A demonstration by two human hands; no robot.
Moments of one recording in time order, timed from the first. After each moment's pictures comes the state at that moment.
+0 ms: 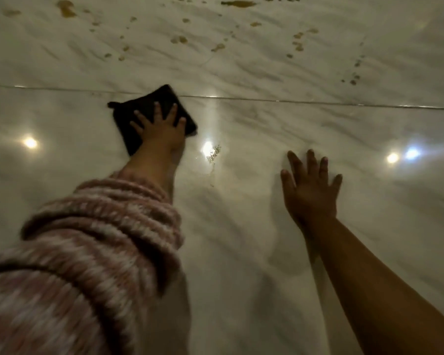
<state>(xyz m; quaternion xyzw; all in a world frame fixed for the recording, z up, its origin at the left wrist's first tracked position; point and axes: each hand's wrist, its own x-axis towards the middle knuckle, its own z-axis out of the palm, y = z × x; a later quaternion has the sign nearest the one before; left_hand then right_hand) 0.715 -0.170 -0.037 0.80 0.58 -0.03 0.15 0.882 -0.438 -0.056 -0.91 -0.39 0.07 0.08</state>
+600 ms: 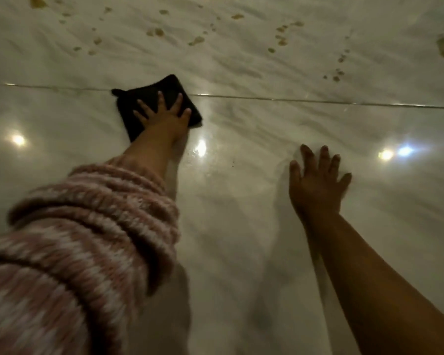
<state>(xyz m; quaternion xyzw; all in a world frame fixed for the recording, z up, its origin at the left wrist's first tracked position) 0.788 -0.180 -0.038 0.81 0.56 -0.05 0.16 0.947 -0.447 -0.062 -0.94 -0.32 0.07 0.09</state>
